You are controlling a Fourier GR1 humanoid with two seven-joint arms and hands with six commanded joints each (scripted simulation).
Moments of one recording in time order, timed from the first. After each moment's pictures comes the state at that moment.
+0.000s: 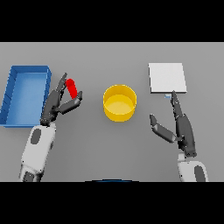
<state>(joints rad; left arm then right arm) -0.34 0.07 0.00 -1.13 -0.17 0.01 -0.07 0.11 -0.06 0.12 -1.70 0.25 -0.06 -0.09</state>
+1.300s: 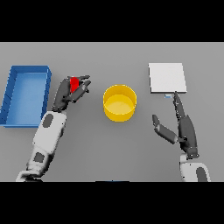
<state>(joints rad) -0.56 0.02 0.07 -0.82 -0.17 0.07 -0.20 0.13 -0.06 0.11 -1.72 0.24 -0.06 -0.08</state>
